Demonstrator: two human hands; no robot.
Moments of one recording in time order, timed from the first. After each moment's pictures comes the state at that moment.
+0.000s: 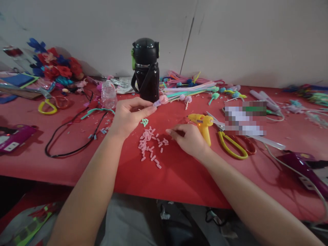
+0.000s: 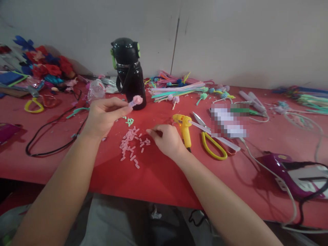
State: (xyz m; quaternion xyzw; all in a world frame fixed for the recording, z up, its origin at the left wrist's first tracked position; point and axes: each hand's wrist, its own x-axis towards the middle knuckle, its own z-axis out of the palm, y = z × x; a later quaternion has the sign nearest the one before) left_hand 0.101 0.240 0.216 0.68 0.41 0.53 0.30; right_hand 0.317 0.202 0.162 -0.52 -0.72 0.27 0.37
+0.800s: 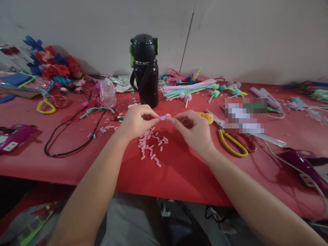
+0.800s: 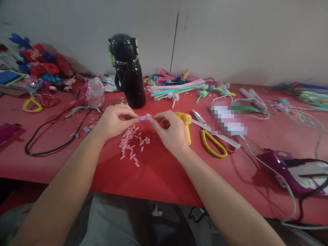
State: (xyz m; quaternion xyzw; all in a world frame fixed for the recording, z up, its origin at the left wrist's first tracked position) left_hand 0.104 0.243 0.205 0.80 0.41 0.38 0.21; right_hand 0.319 0.200 0.176 -0.49 -0.67 0.21 0.52
